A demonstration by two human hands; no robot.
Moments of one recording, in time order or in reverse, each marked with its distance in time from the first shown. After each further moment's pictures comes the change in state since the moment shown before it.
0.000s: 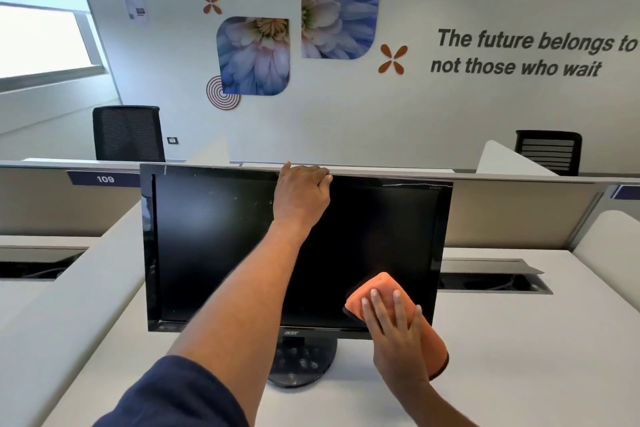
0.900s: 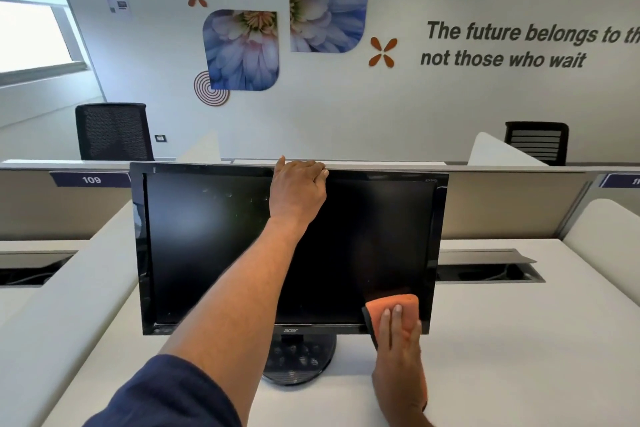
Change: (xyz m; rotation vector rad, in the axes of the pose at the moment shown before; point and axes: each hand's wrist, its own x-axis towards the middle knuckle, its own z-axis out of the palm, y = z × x) left_hand 0.003 -0.007 0.008 -0.010 -0.015 0.005; right_hand -0.028 -0.030 0.019 0.187 -0.172 0.375
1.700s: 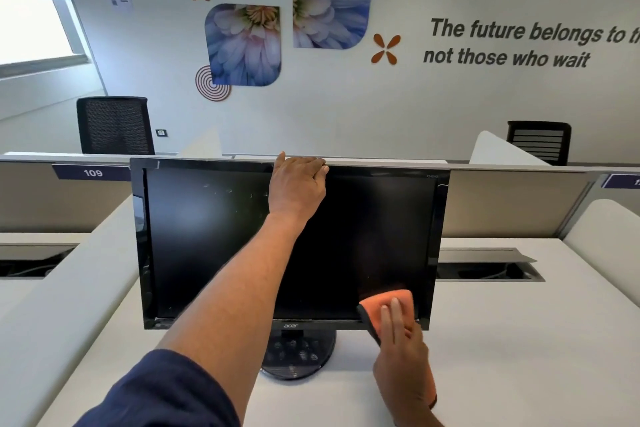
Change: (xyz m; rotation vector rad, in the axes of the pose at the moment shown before) left_hand -0.002 -0.004 -0.002 -0.001 -0.004 -0.008; right_hand -0.002 0.000 -0.022 -0.028 0.115 -0.033
